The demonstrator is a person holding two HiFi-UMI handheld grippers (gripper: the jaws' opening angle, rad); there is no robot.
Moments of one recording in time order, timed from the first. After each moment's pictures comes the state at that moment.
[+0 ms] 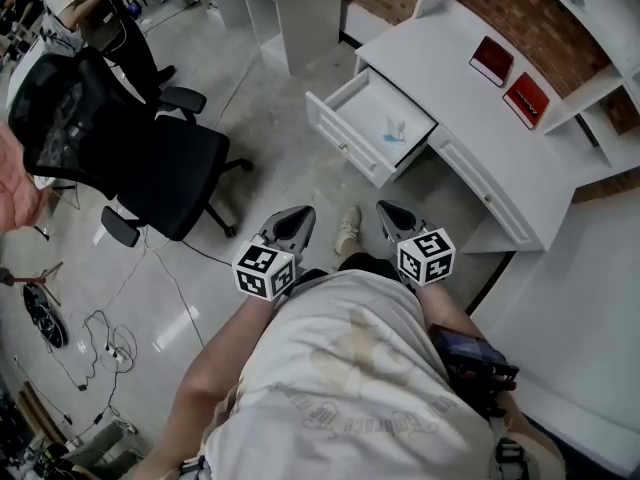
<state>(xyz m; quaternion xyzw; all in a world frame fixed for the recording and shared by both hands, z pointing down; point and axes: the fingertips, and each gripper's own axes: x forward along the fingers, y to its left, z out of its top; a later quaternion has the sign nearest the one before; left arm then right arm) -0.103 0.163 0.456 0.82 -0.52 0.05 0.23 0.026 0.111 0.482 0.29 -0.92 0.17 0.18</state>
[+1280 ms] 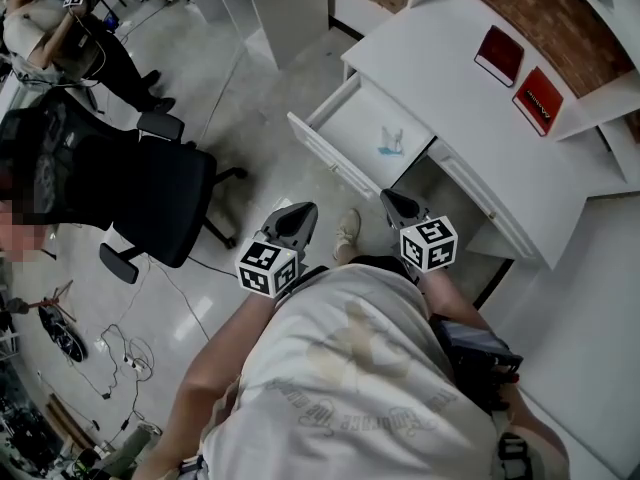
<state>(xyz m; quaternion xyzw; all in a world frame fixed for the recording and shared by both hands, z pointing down) -0.097 0.013 0.489 0.83 -0.49 0.09 0.26 0.036 -0.047 0.527 0.31 -0.90 0.22 0.20</state>
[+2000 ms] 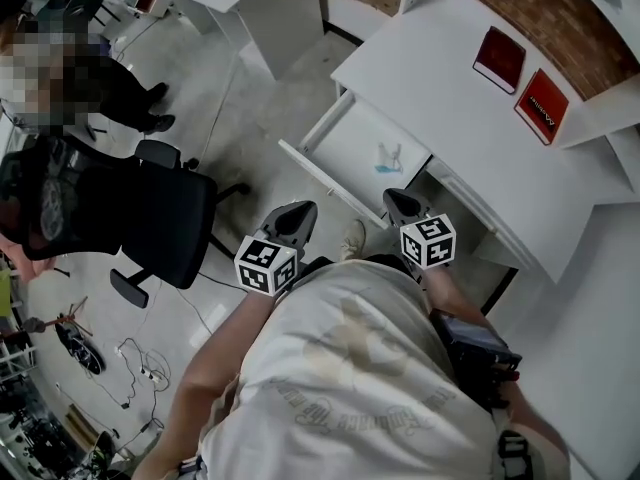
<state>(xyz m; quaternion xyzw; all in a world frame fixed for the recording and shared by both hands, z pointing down) -0.092 -0.075 0.487 0.83 -0.48 0.13 0.26 0.050 -0.129 0.549 0.33 -0.89 0.23 0.20</state>
